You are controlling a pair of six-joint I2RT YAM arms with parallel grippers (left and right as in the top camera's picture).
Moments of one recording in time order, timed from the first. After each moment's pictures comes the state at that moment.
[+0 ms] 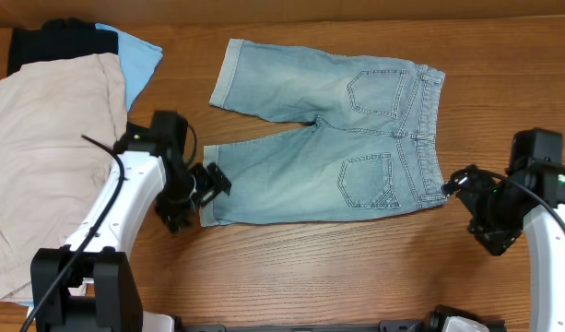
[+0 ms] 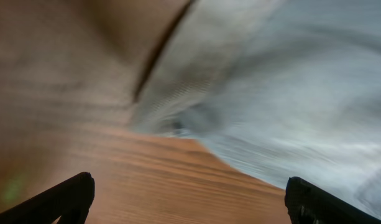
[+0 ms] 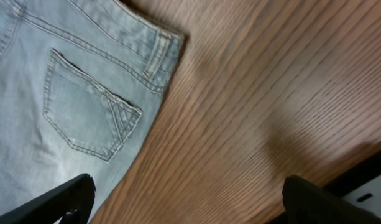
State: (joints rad) left arm -0.08 1.61 1.05 -1.07 0.26 -0.78; right arm -0.28 1.23 1.08 -1.30 -0.14 0.66
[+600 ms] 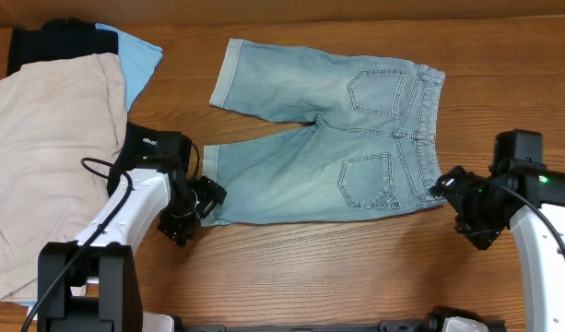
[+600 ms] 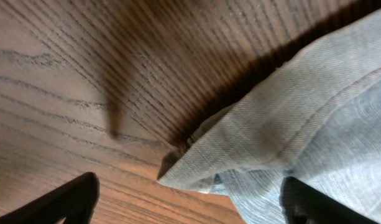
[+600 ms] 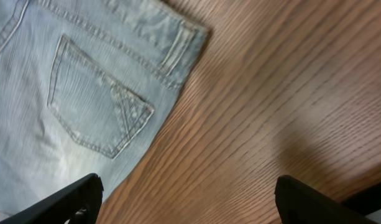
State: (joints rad) left arm -0.08 1.61 0.90 -0.87 0.19 -1.00; right arm -0.20 1.23 1.04 -1.23 -0.15 0.67
